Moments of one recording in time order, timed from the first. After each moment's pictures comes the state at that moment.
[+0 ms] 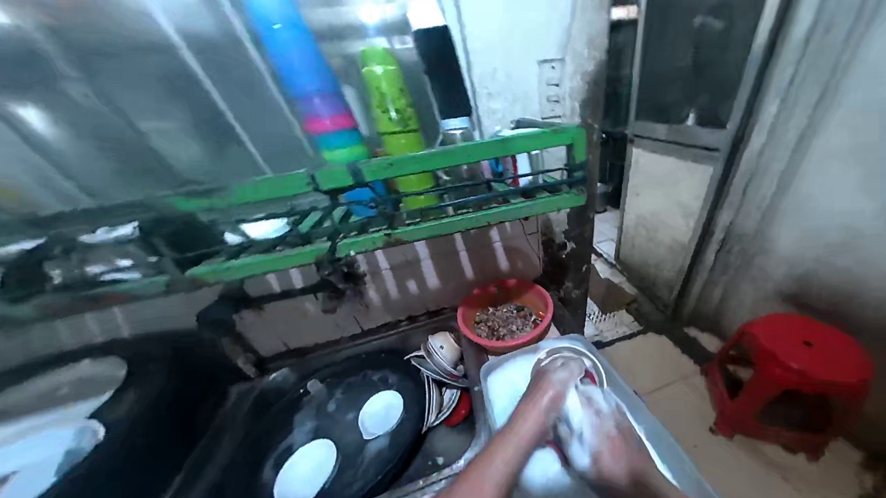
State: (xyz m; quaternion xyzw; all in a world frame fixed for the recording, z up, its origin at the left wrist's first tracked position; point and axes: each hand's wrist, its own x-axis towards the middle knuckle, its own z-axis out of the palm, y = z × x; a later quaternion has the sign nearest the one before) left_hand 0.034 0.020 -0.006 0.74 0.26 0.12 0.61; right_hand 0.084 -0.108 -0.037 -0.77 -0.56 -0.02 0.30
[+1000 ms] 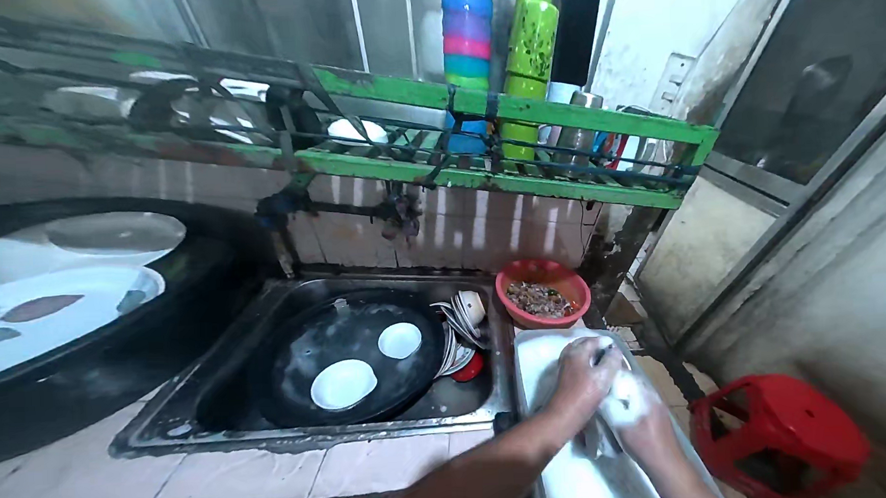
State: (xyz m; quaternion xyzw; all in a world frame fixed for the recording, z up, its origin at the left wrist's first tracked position) left_hand 0.018 0.026 -0.021 0.70 0.25 0.25 0.61; right_hand 0.071 -0.090 -0.019 -0.81 -0.49 0.01 0.33
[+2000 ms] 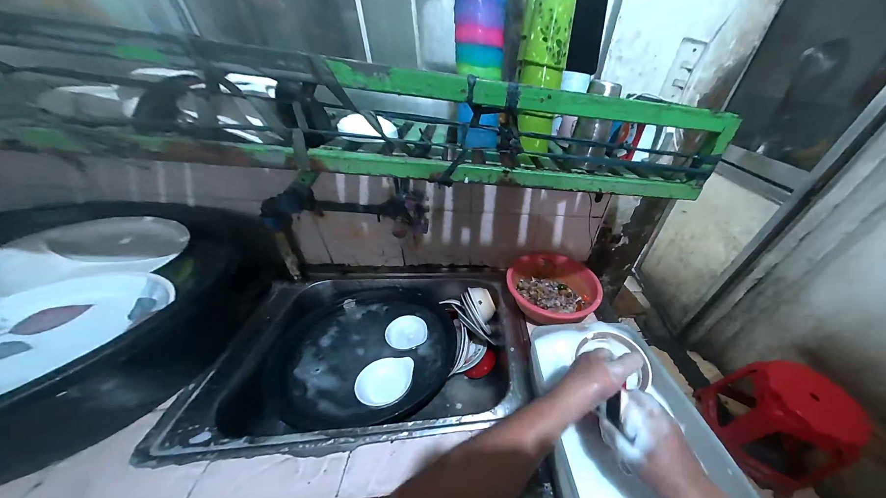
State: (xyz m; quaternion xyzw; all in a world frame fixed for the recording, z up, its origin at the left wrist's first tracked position) left_hand -0.009 0.044 -0.005 0.75 0.23 0.06 0.61; right_hand 0.057 -0.098 -0.051 -0.76 -0.58 -0.09 0.27
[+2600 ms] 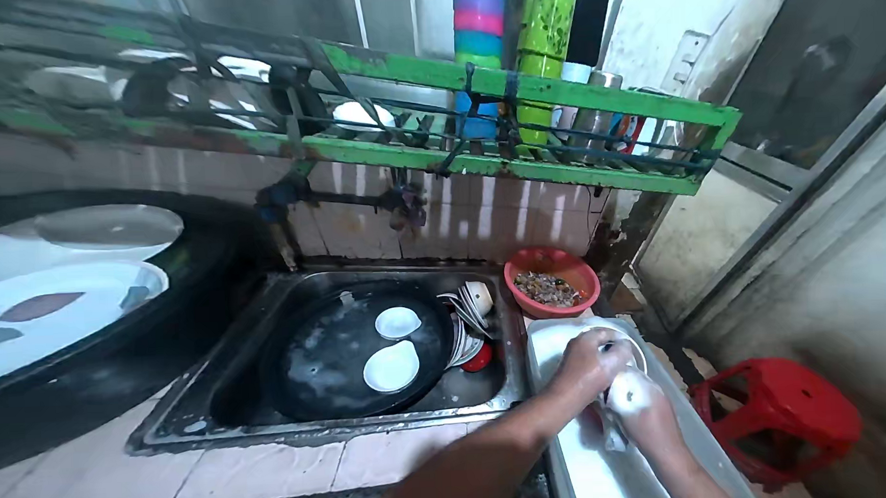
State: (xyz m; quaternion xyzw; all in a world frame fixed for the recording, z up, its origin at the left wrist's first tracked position) left_hand -0.001 0.042 -0.024 0.74 0.20 0.24 0.60; right_hand 0.059 -0.080 -0.036 -0.81 -0.46 0.01 0.35
